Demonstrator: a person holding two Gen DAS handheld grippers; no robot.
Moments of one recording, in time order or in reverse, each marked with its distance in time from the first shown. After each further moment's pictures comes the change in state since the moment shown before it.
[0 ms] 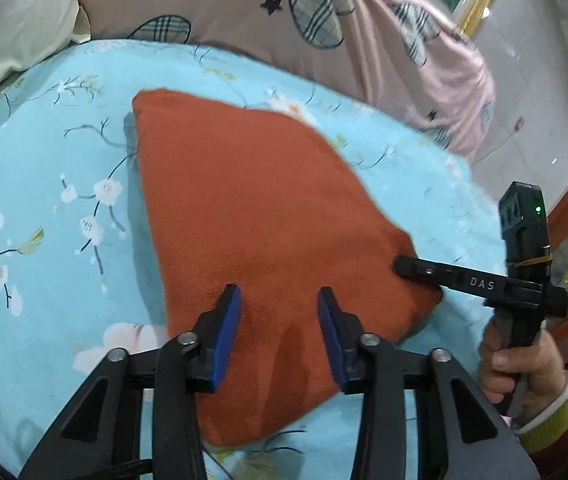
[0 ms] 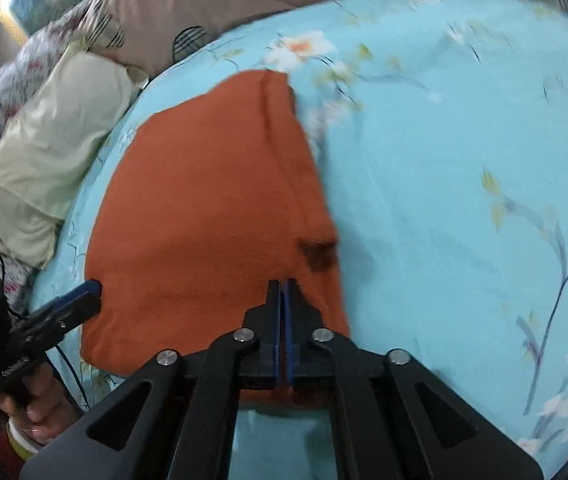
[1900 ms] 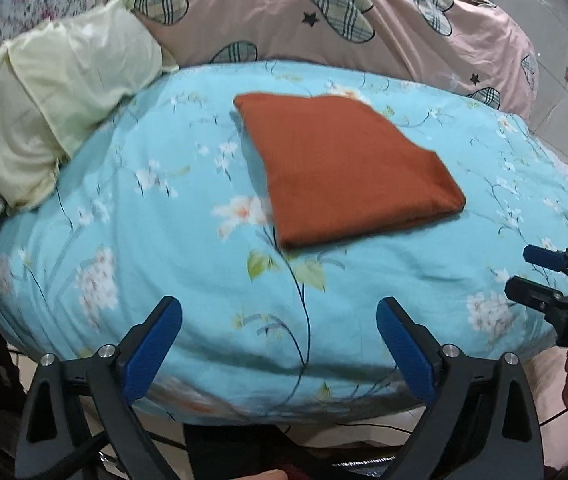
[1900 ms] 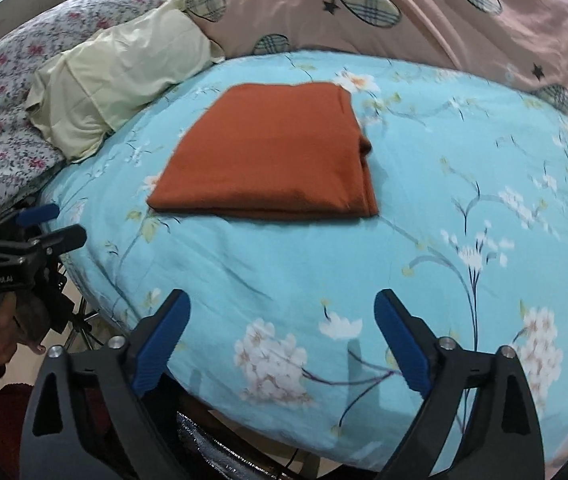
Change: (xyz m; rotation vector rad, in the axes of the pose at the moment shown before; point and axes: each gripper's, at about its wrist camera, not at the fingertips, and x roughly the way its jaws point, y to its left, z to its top) left arm -0.122 -0.050 -0.099 0.098 -0.037 0.391; right arm -0.112 0.079 -0.129 -0.402 -0.100 -0.137
